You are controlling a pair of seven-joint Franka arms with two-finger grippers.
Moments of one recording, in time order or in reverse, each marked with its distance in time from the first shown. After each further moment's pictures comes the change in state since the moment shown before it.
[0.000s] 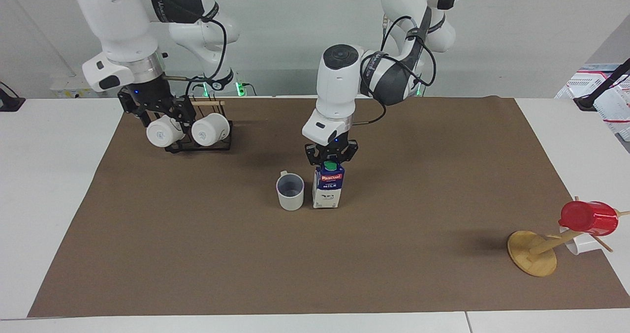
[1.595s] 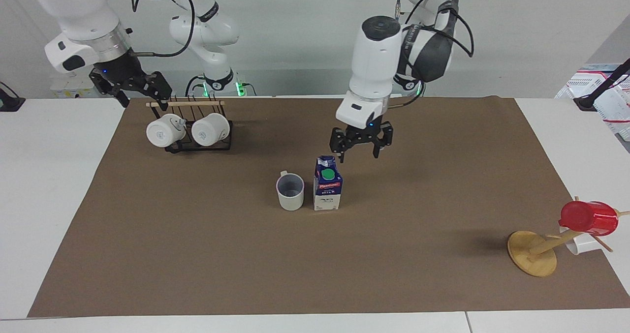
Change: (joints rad) left arm 0.165 -0.152 0.022 -0.057 0.003 -0.094 0.157; right arm -0.073 -0.003 0.006 0.051 0.064 -0.105 -0.117
